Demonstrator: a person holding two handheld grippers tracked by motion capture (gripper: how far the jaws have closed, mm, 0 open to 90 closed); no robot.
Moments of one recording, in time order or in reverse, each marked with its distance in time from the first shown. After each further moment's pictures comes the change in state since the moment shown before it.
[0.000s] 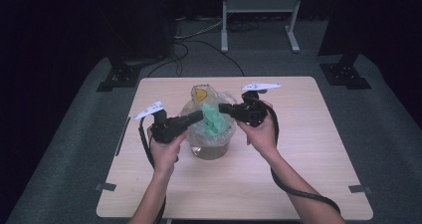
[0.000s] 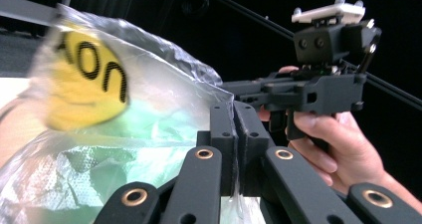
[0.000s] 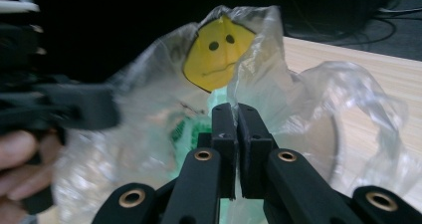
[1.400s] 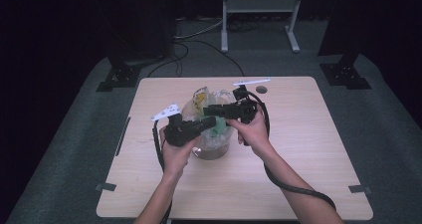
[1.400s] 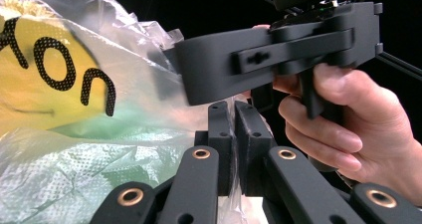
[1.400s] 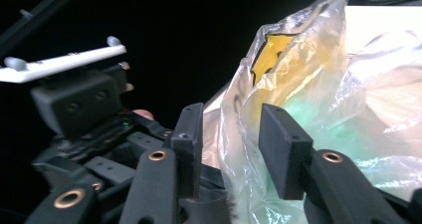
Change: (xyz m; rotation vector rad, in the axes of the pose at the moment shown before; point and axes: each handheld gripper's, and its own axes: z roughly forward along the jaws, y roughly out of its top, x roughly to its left) left arm -0.011 -0.013 0.026 0.091 -0.021 0.044; right arm 0.005 0.011 0.021 0.078 0.212 0.125
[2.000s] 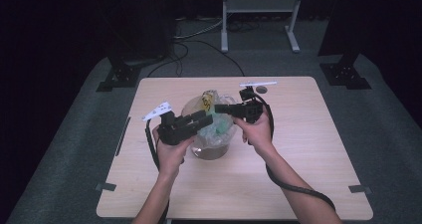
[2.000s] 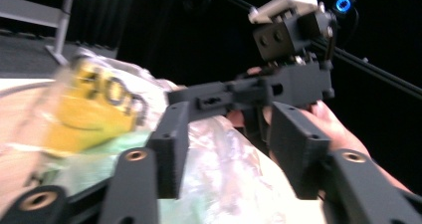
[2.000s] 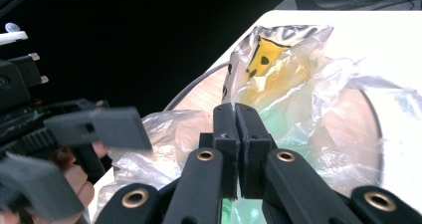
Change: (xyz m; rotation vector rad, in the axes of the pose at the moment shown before) left arm 0.000 0.010 -0.018 -0.089 0.052 -0.026; right arm -0.023 -0.008 -0.008 -0.038 -0.114 0.037
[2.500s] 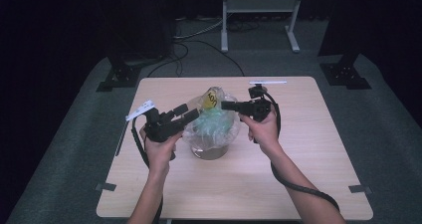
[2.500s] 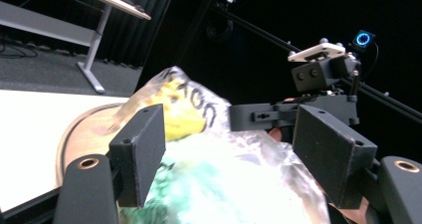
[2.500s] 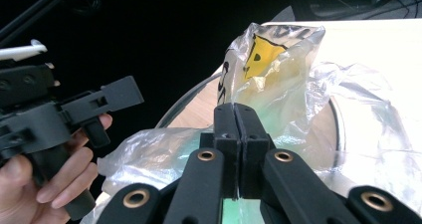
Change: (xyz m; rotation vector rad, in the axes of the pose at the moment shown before) left arm 0.017 0.008 -0.023 -0.092 0.073 -0.046; right arm -0.009 0.003 -0.018 -0.050 0.012 0.028
